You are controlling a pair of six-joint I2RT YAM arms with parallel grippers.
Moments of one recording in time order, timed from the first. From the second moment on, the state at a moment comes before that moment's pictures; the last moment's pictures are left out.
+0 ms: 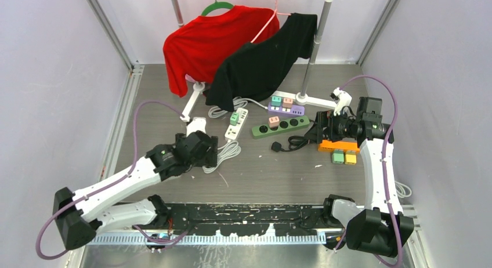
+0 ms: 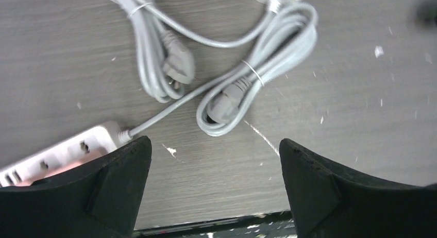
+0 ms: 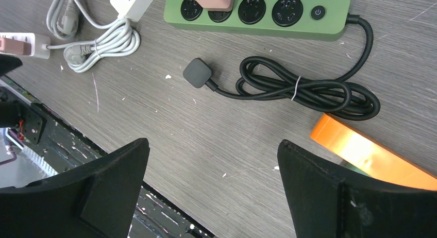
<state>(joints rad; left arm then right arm) -0.90 1.05 0.88 -0.82 -0.52 -0.74 -0.21 1.05 1.00 -0.87 -0.71 -0.24</state>
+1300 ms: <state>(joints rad) -0.65 1.26 0.59 -0.30 -0.02 -0.33 -0.21 1.07 0.99 -0.88 -0.72 -0.24</state>
